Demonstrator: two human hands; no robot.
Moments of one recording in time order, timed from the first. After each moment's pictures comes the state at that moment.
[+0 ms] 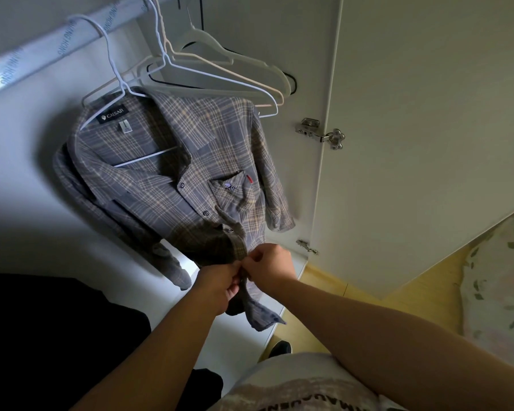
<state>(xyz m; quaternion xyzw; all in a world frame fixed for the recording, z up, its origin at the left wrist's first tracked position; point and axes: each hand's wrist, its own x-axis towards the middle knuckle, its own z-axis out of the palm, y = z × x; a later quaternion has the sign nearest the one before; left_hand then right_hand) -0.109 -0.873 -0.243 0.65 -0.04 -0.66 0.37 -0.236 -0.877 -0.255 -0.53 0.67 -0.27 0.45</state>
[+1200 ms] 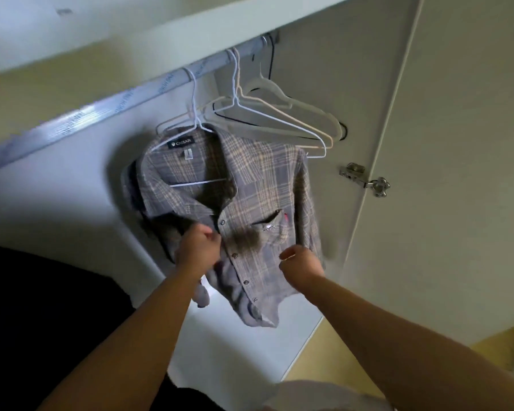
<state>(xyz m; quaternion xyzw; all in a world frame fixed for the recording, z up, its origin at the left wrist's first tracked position) -0.010 -0.946 -0.189 0.81 -0.47 -0.17 0.30 -0.235 -0.942 -0.224 -0.54 0.68 -0.22 0.45</state>
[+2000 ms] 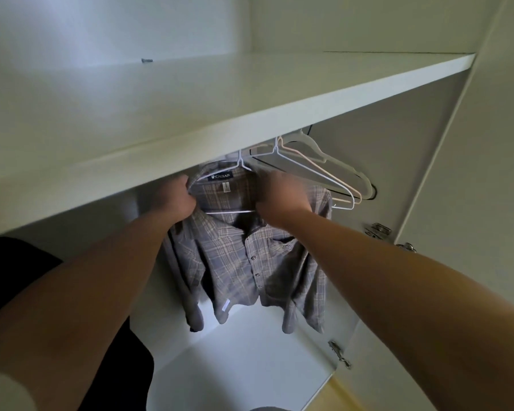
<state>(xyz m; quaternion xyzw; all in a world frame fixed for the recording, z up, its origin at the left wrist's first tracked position) 0.104 -1.041 -0.069 0.80 -0.54 0.00 0.24 -0.156 -1.066 -0.053 -0.80 0.55 -0.20 0.10</state>
